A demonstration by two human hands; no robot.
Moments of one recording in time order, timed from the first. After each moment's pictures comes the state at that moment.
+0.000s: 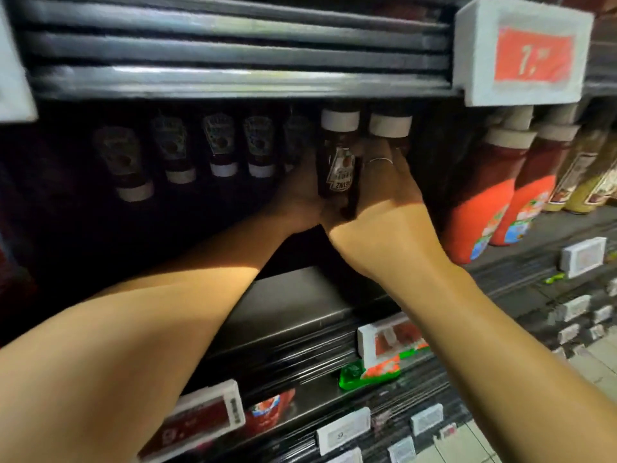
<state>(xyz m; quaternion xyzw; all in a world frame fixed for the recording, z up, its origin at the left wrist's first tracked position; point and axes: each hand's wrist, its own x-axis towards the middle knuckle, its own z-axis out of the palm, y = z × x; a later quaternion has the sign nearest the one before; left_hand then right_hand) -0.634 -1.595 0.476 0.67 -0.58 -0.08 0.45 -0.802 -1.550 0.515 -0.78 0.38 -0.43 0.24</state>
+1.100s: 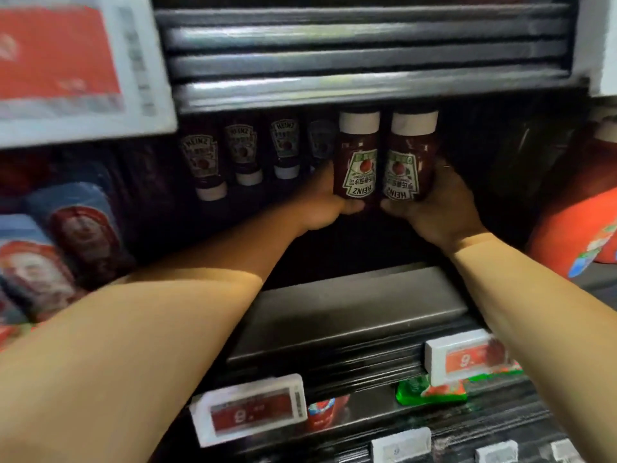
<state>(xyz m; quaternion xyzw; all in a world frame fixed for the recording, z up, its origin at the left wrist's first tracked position) -0.600 -1.542 0.490 0.67 -0.55 -0.19 0.45 -0.772 -1.634 0.479 -0.75 0.37 -0.42 0.35</state>
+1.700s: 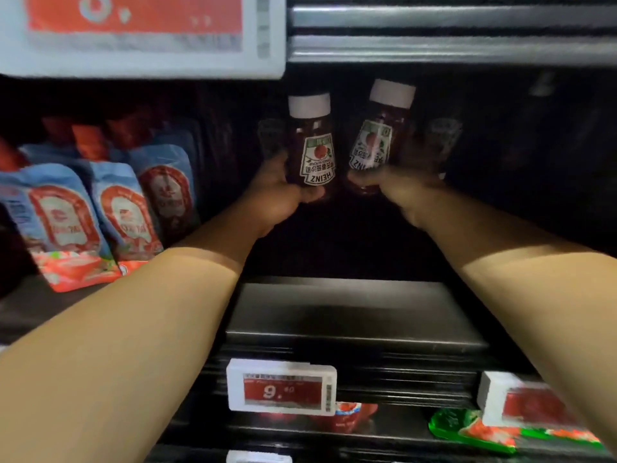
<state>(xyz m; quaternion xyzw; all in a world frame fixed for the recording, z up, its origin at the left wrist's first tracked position) -0.526 -1.442 0.484 0.69 -0.37 -0.13 0.61 -0.646 -1.603 0.503 -0.74 0.26 -0.28 0.55</state>
